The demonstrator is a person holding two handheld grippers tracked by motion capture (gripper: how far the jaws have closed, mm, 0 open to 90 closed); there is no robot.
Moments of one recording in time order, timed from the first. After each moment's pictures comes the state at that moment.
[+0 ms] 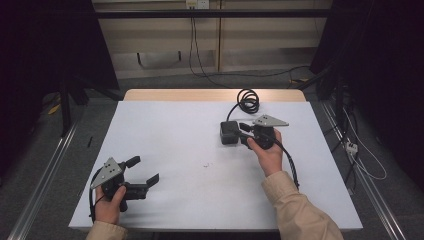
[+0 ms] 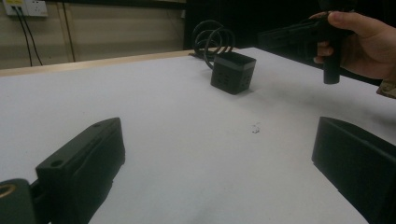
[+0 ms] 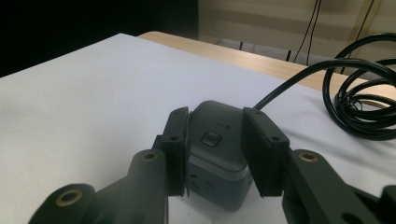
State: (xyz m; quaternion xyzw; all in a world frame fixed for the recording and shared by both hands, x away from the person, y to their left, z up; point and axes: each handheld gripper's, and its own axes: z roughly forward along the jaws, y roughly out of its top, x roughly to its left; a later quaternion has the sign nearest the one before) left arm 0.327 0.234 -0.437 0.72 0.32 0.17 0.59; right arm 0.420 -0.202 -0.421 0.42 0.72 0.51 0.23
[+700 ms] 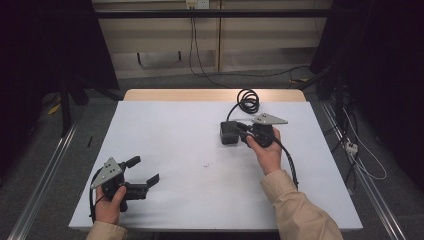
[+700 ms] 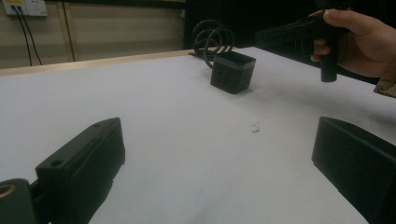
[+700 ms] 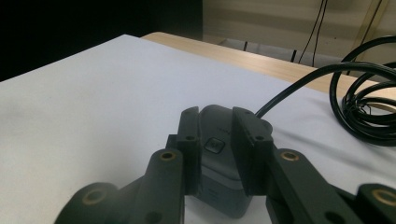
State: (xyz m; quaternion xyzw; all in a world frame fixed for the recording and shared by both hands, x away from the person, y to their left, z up) left arm 0.326 0.234 -0.437 0.72 0.32 0.17 0.59; right arm 0.426 -0.200 -0.420 0.41 0.72 0.51 0.22
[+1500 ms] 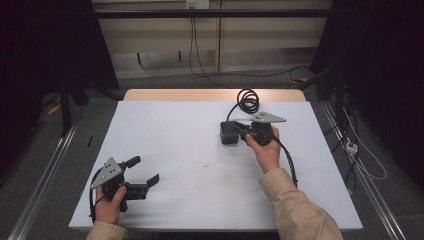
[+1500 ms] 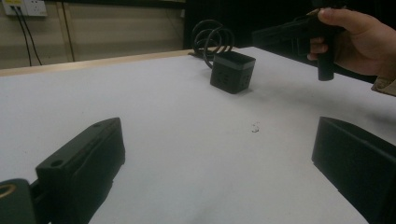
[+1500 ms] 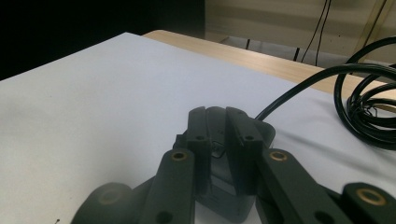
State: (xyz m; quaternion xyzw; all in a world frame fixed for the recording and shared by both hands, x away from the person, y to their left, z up) left arm 0.326 0.234 -0.437 0.72 0.32 0.17 0.59; right arm 0.431 -0.198 -0.420 0.41 0.72 0.51 0.22
